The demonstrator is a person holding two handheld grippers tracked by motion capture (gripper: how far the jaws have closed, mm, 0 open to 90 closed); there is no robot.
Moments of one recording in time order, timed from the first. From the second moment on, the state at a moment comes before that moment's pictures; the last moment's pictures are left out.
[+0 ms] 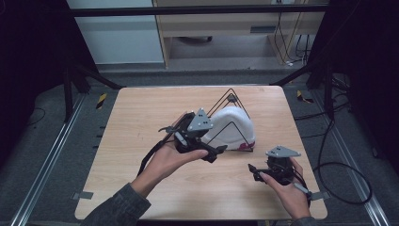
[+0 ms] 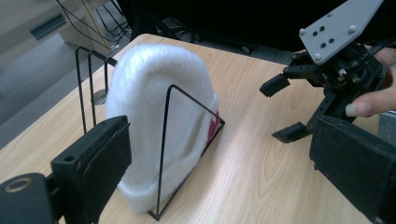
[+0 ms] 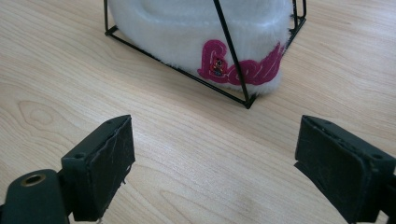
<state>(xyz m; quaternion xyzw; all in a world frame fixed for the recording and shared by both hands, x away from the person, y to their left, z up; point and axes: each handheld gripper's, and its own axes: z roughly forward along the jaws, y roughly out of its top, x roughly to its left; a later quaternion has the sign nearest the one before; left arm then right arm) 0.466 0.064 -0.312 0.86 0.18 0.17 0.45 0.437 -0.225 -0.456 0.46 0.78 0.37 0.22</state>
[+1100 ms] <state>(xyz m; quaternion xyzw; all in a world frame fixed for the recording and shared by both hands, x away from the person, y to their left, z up) 0.449 0.192 -0.400 0.86 0.28 0.17 0.39 0.426 -0.220 -0.465 0.45 0.79 0.36 0.22</state>
